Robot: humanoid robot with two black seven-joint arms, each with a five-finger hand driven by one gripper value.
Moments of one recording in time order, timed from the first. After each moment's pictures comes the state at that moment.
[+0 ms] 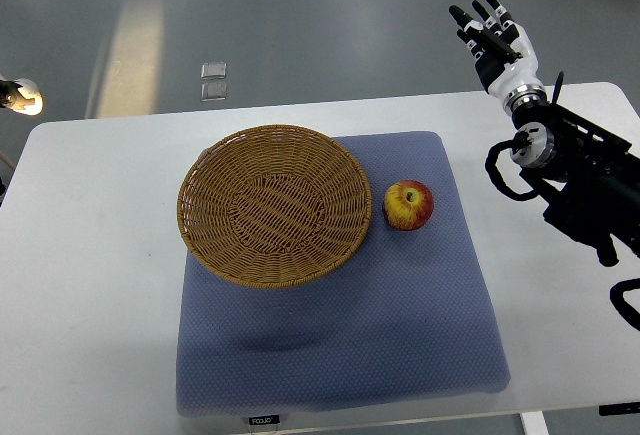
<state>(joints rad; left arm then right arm) -0.01 0.00 -0.12 -0.13 0.07 -0.05 -0.03 0.99 -0.17 0.52 0.46 0.18 0.08 0.45</state>
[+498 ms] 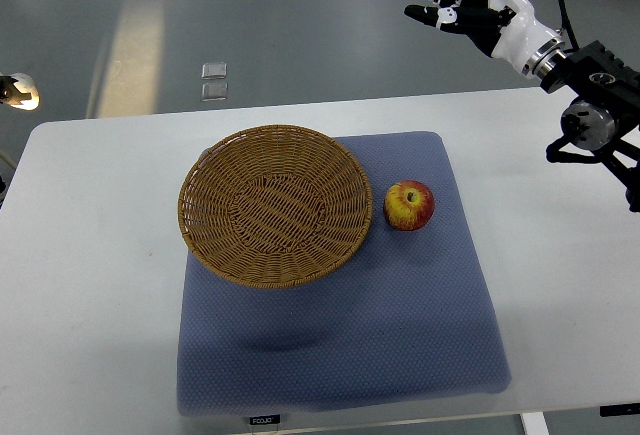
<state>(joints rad) -0.01 0.00 -0.12 -0.13 0.07 -0.05 -0.03 0.99 -0.44 0.52 0.85 -0.42 0.32 0.46</state>
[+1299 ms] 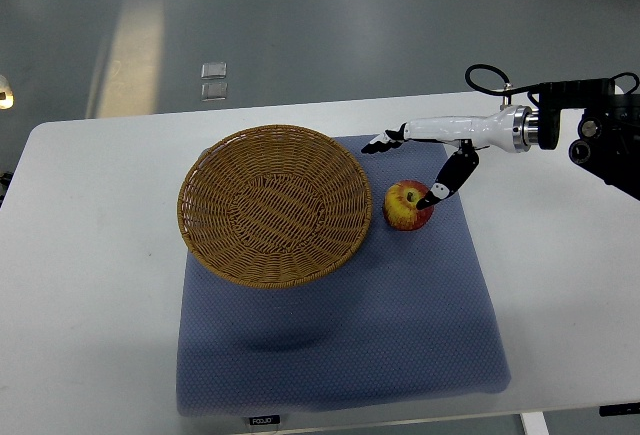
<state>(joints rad) -0.01 0.00 -0.12 -0.13 0.07 -0.05 -0.03 0.99 -0.53 0.35 0.99 -1.46 0.41 0.46</state>
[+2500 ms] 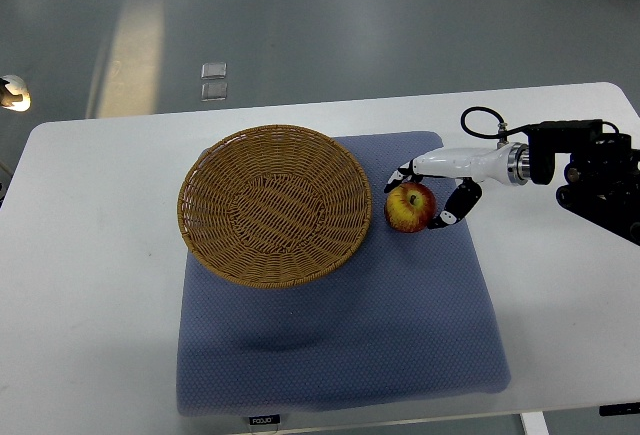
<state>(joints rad) -0.01 0.00 -0.12 -0.13 0.07 -0.05 -0.03 0.96 -0.49 0.20 0.92 -1.54 0.22 0.45</state>
